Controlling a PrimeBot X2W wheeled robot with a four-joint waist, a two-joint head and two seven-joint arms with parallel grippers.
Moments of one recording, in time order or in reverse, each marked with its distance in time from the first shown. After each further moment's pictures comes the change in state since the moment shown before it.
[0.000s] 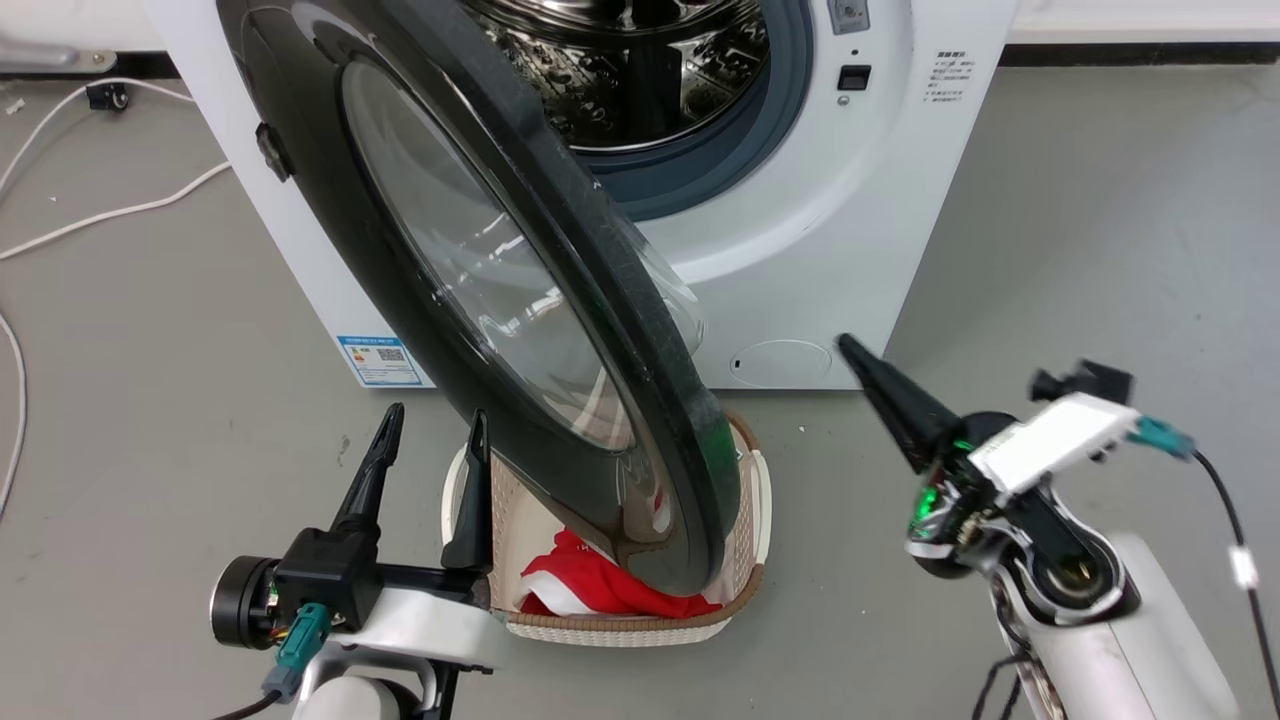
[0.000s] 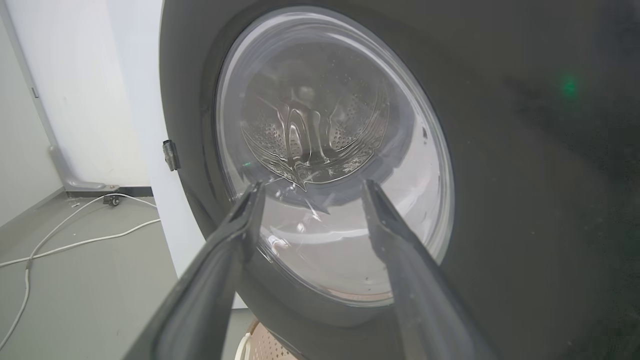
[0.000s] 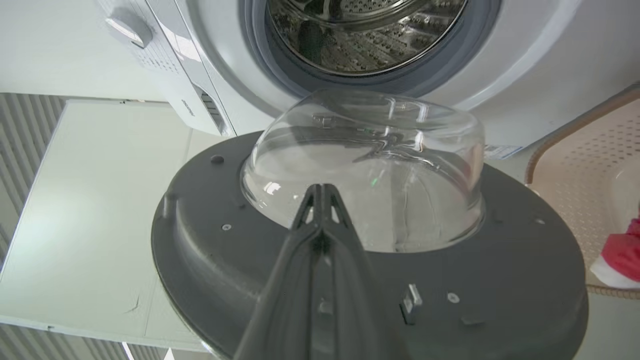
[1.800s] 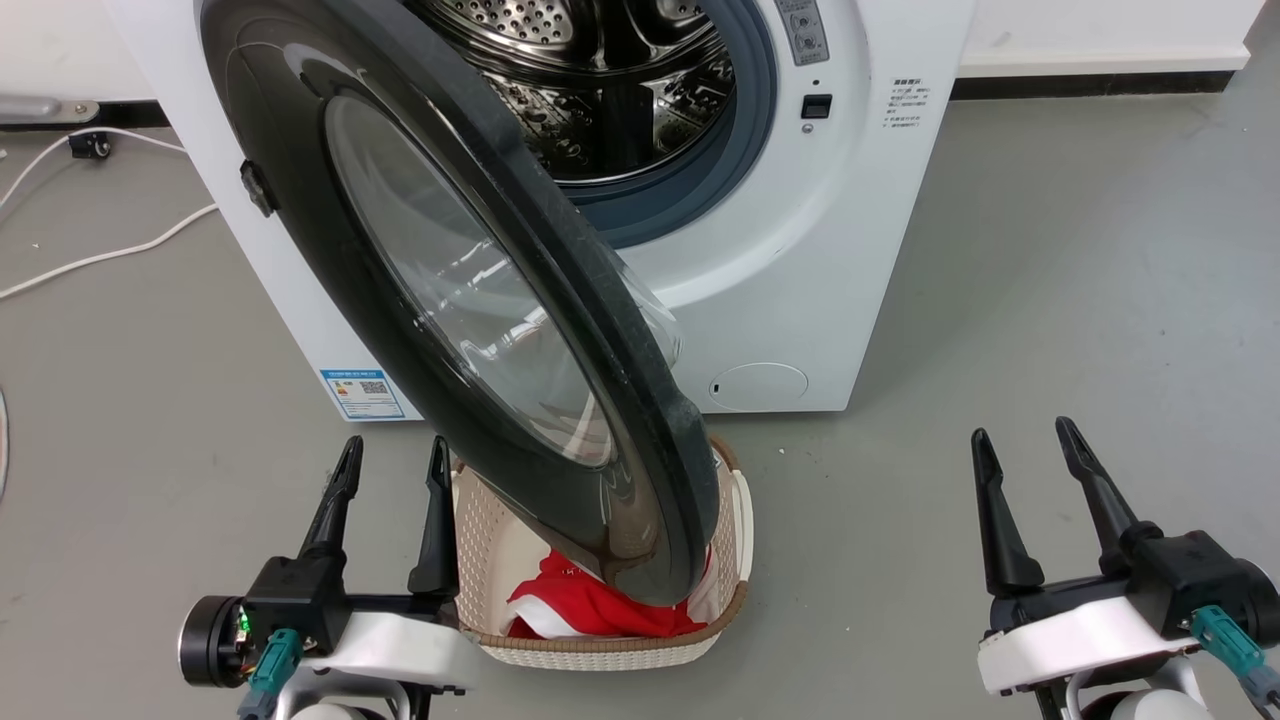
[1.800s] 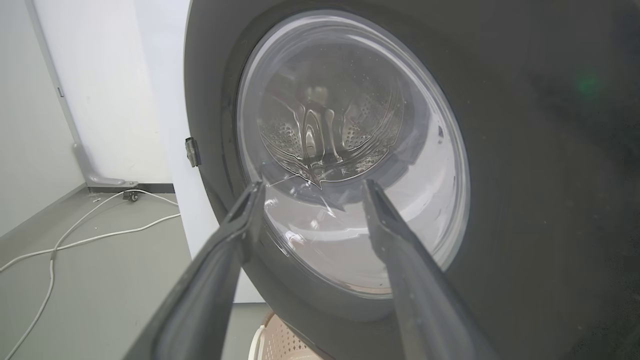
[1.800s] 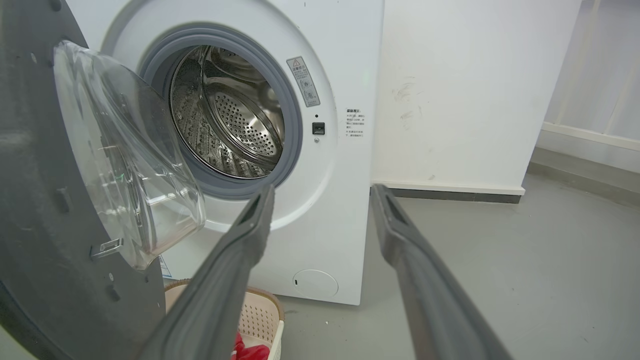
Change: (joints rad) left arm 0.050 0.000 0.055 0.001 0.007 0.023 0.000; right arm 0.386 -0.002 -0.143 -0.336 -1.528 0.000 -0.604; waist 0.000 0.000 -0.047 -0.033
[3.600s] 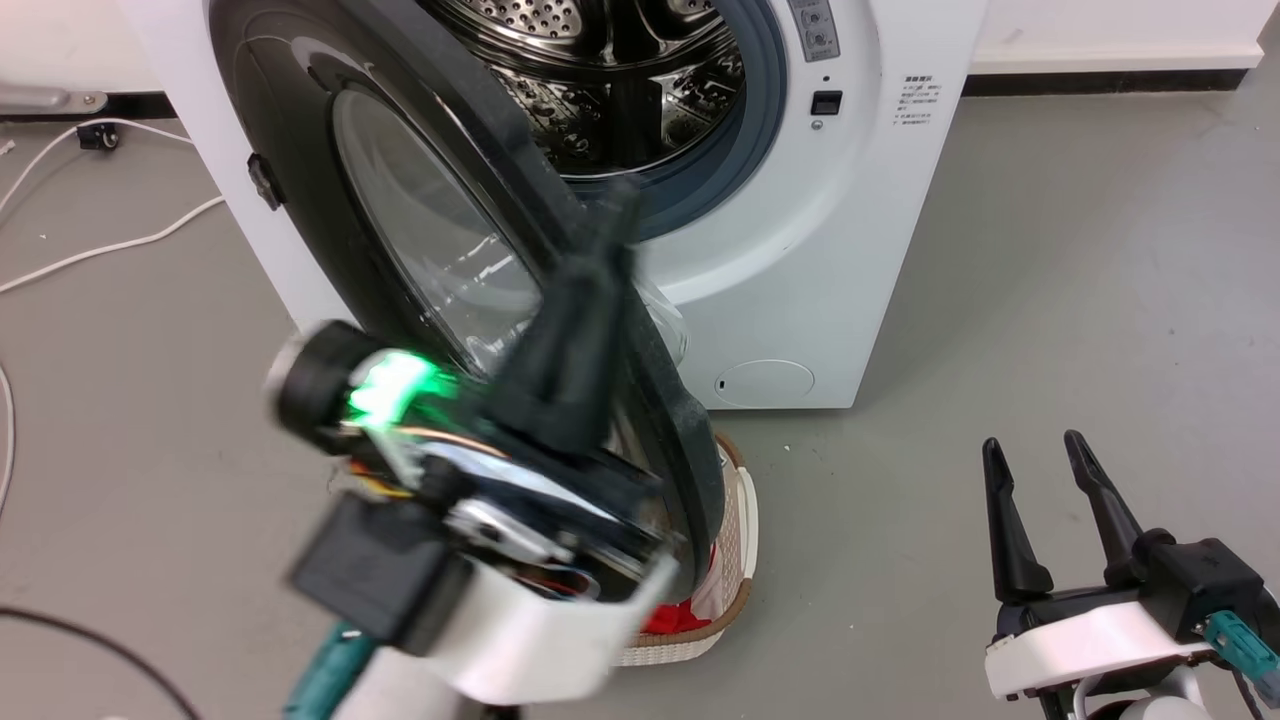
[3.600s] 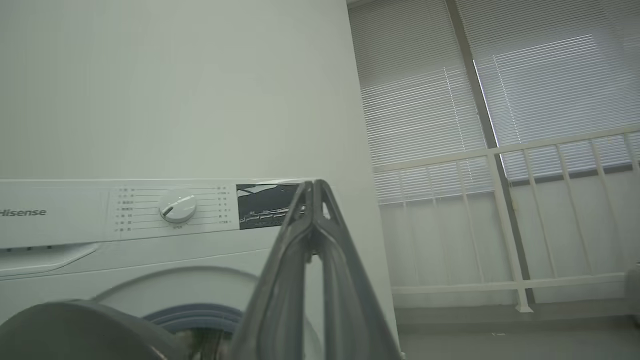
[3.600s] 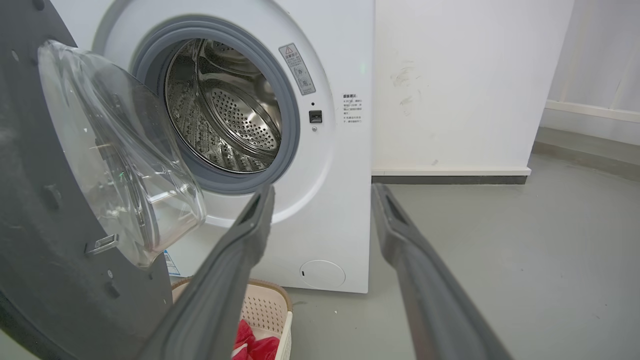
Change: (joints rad) left arm -0.292 0.000 -0.309 -0.451 -0.016 -0.062 0.020; right arm 0.006 0.002 -0.017 0.028 0.049 0.000 -0.004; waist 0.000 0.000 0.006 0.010
